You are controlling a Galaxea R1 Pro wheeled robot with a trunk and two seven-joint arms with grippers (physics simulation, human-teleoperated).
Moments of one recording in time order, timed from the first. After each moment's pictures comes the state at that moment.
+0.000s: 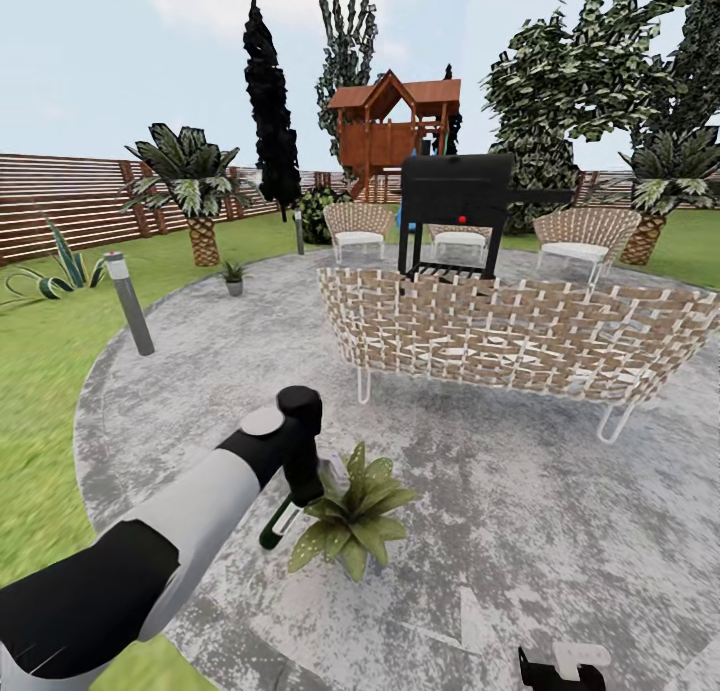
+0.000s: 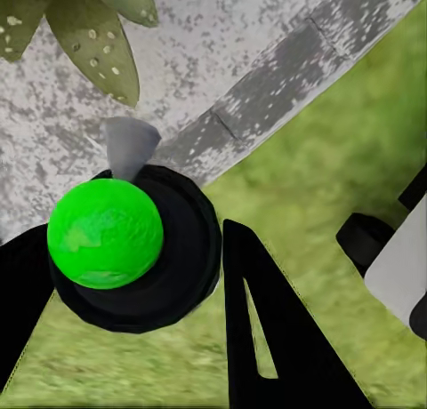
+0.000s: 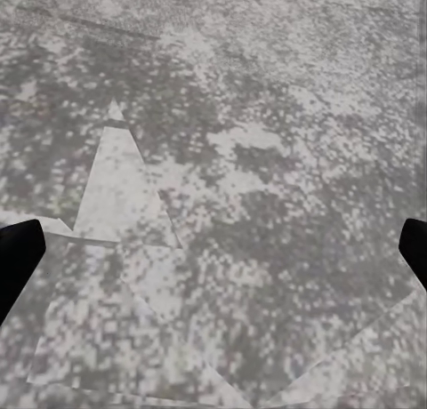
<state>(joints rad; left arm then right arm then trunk) -1.09 -0.16 -0.48 -0.57 -1.26 0.85 -1.56 -0.42 -0.13 -0.24 -0.04 0.21 -0.48 -0.08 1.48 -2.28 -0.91</state>
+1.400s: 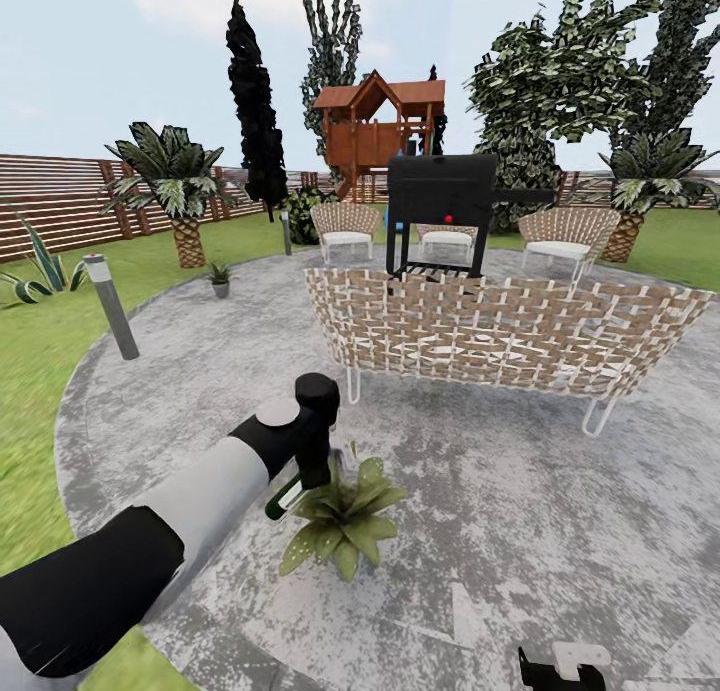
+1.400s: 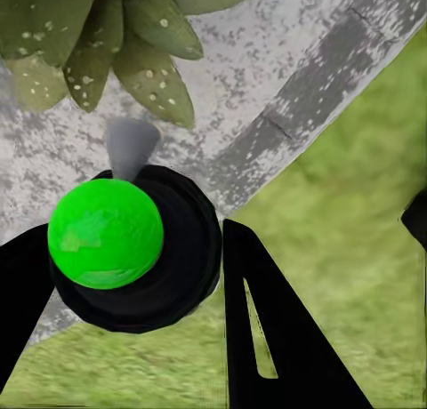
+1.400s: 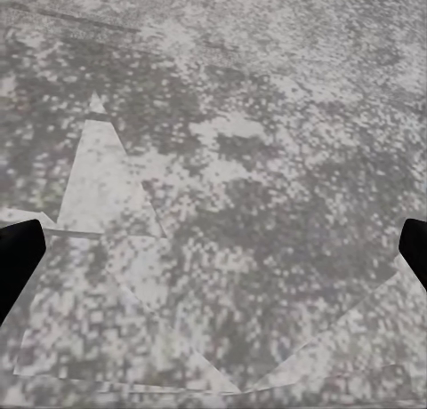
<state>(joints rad) -1.14 -0.17 -0.63 -0.61 -1.23 0.81 -1.56 -0.42 -0.13 -0.24 -0.04 0.21 -0.48 -0.08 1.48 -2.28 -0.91</state>
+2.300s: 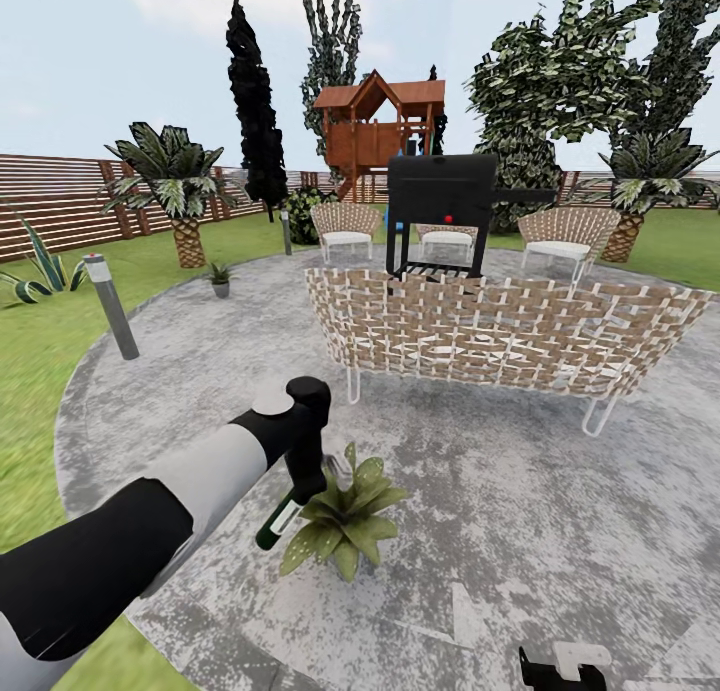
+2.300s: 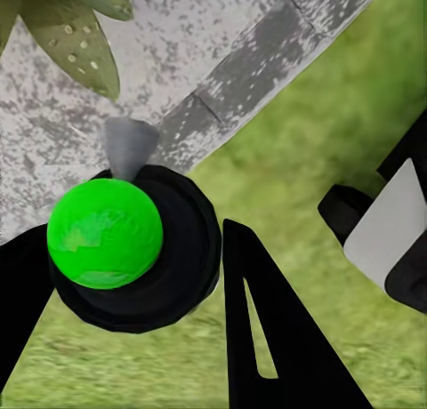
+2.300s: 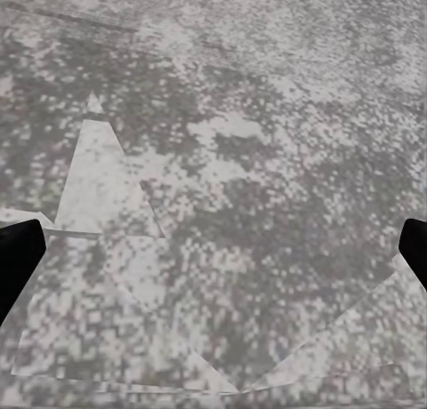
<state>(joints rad) -1.22 -0.17 -0.72 -0.39 -1.01 0.88 -1.56 -0.42 -0.13 -0.24 -0.04 0.21 -0.48 -0.08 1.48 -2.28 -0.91</state>
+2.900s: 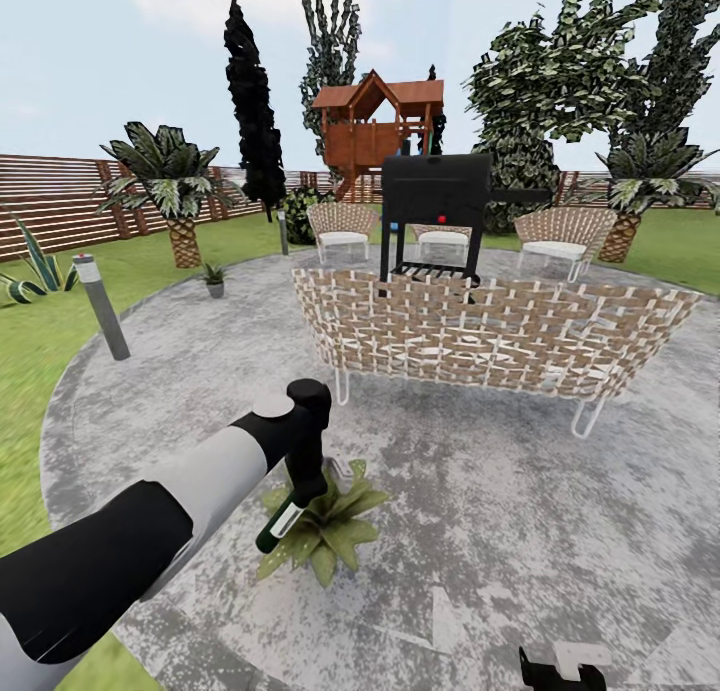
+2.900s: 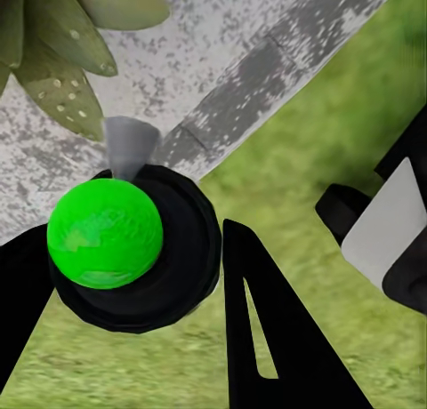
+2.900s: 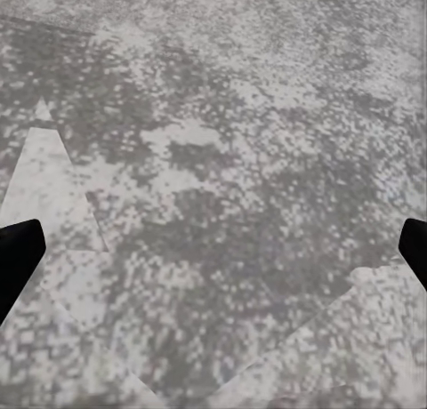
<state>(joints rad) -1.21 -0.17 -0.72 -0.39 -1.01 0.89 -1.56 -0.42 -0.13 -0.24 -0.04 0.21 -0.48 -0.08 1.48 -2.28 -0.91</state>
